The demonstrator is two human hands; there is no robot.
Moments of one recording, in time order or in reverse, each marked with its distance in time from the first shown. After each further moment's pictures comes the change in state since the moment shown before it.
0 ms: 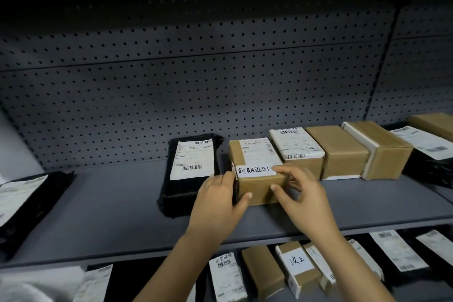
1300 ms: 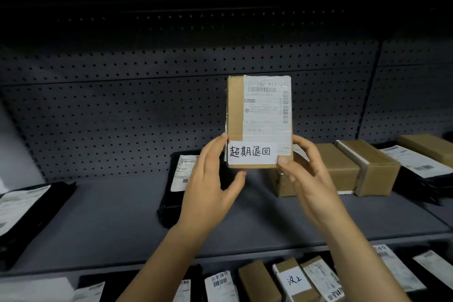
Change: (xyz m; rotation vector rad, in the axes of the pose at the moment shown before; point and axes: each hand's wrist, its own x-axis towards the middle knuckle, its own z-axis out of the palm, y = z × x) left_hand 0.011 0.020 -0.046 -0.253 0.517 0.301; right_hand 0.031 -0.065 -0.028 0.778 -0.078 0.084
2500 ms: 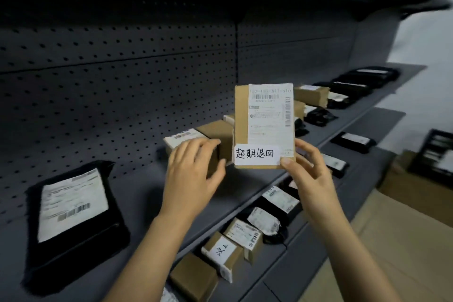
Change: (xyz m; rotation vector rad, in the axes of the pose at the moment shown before) left_hand 0.006 0.042 0.100 -0.095 -0.222 0.367; right_hand -0.113 -0.036 -0.080 -0.278 0.672 -0.081
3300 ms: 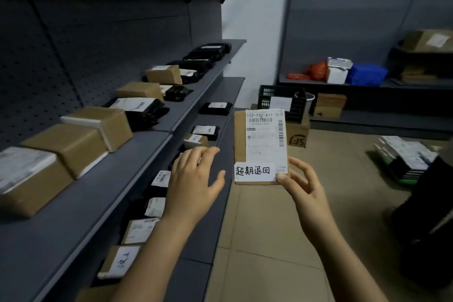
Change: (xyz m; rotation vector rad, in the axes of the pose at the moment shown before) left_hand -0.042 0.182 0.072 -0.515 -0.315 0.323; right_hand -0.182 -0.048 -0.141 -0.217 0.702 0.019
